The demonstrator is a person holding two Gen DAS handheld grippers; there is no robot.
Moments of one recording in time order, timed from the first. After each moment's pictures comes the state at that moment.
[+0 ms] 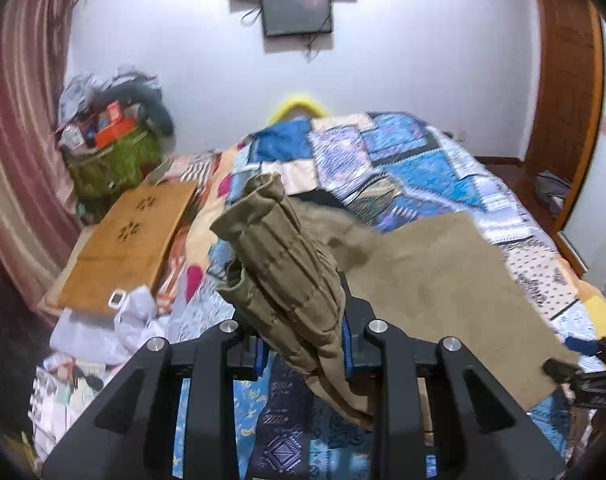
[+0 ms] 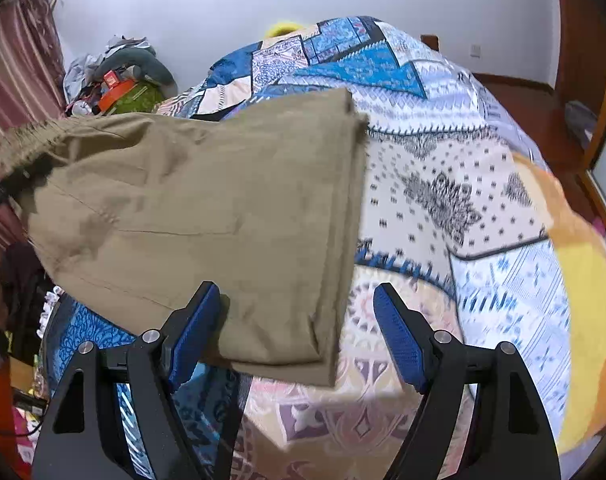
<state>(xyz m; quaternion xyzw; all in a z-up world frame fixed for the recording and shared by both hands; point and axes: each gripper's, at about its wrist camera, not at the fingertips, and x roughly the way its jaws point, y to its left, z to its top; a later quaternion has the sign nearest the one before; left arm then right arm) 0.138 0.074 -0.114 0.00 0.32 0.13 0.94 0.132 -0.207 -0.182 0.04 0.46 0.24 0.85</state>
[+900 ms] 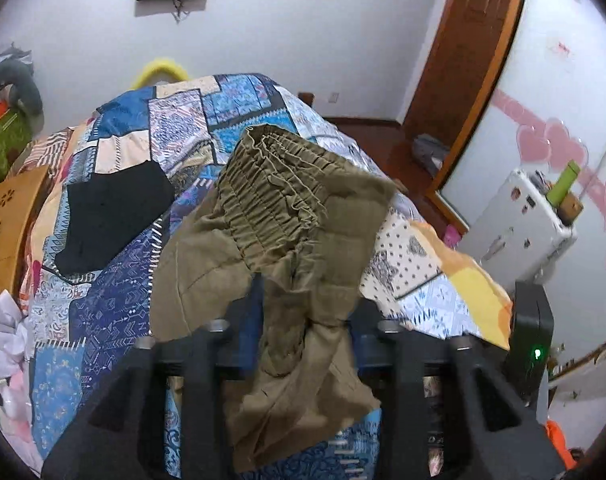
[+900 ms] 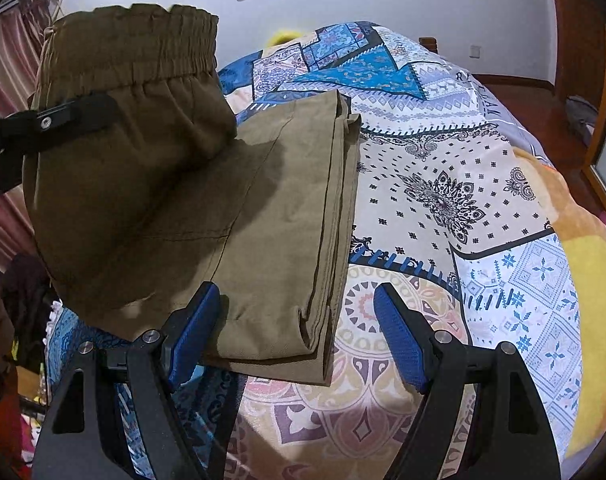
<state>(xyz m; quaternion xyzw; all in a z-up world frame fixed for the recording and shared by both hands) 0.181 -0.045 -0.121 -0.05 0.40 -0.11 0.91 0.134 -0.213 -0.184 0.06 0.45 0.24 0.86</state>
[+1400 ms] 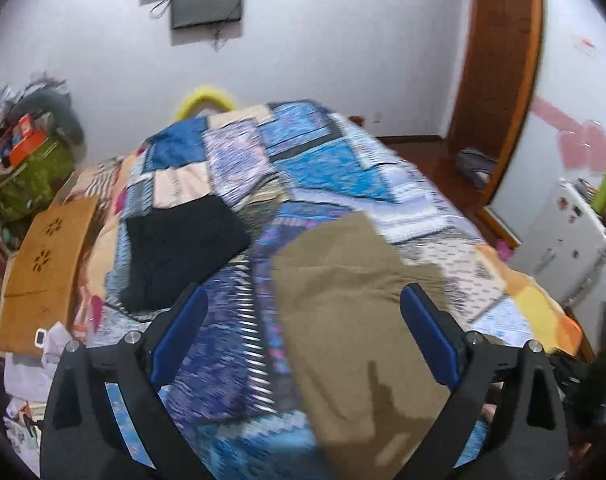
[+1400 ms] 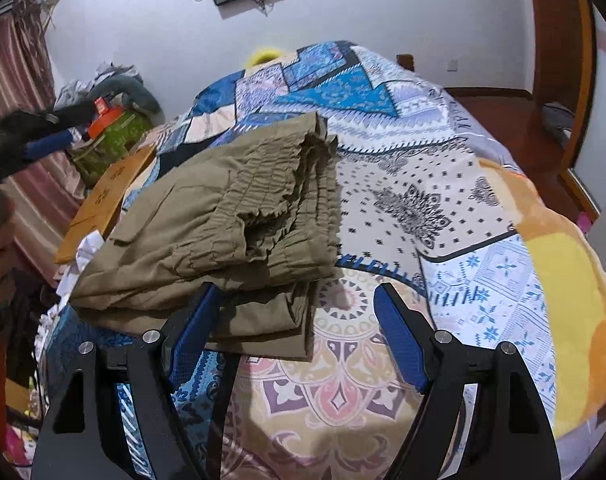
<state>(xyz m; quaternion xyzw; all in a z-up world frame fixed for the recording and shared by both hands) 0.211 0.025 -0.113 -0.01 0.37 -0.02 0.93 0.117 -0.230 -0.166 0.06 0.42 0.20 0.88</state>
